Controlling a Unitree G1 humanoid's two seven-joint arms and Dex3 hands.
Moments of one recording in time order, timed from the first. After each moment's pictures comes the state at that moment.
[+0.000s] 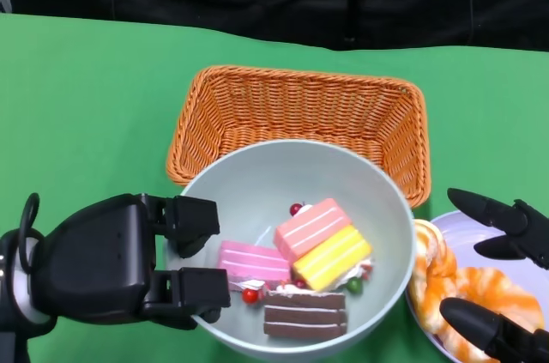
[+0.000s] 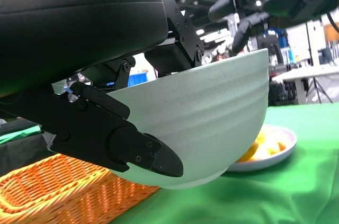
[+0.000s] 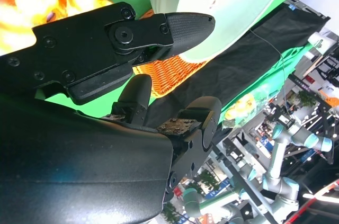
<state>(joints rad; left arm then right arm) -0.47 0.81 -0.61 0.26 1.21 -1.04 1.00 0.58 -0.06 0.05 -0.95 -0.56 0.07 0.13</state>
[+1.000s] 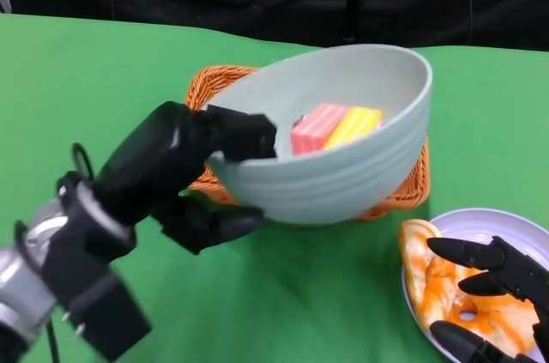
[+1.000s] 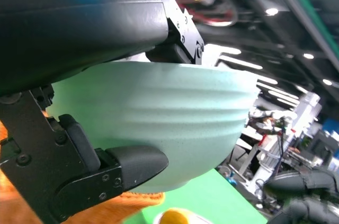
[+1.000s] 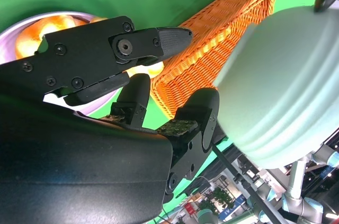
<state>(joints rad) -0.46 0.43 -0.44 0.34 0.08 -0.87 -0.02 0.64 -0.08 0.09 -0.81 -0.56 -0.02 0.05</state>
